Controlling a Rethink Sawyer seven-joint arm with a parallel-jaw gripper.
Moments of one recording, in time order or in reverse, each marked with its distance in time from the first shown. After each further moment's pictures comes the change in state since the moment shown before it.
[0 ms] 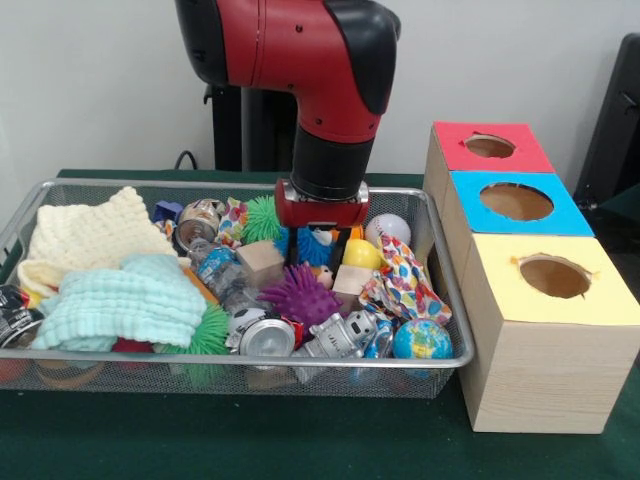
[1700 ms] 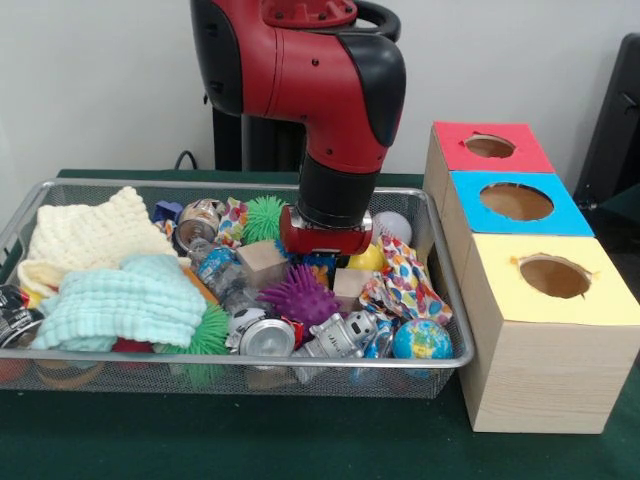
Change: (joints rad) arm 0.072 0.095 -0.067 -0.075 0.029 -0.057 0.000
